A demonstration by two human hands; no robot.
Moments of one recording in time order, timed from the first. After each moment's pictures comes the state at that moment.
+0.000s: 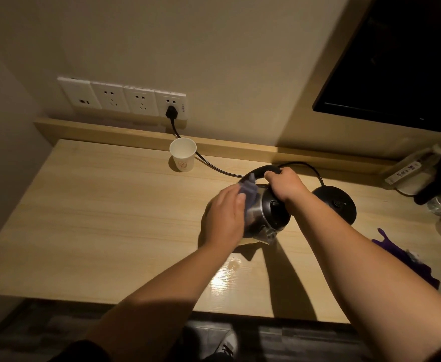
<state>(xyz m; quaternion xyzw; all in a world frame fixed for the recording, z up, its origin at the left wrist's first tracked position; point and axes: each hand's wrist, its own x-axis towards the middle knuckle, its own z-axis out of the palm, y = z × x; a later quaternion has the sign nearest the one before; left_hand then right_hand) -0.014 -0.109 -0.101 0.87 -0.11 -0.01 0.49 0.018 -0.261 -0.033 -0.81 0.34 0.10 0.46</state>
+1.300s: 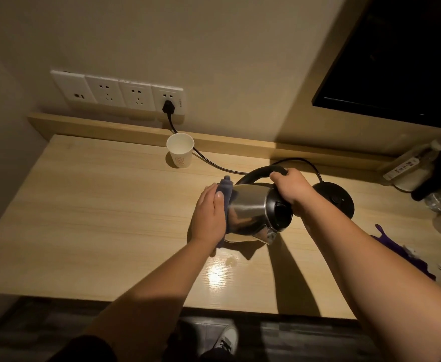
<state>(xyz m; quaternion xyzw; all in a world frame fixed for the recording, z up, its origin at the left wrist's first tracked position) -0.001 -0.089 -0.131 0.85 -0.01 -0.09 0.52 0.004 -0.273 -0.033 -0.80 0.35 0.11 0.48</state>
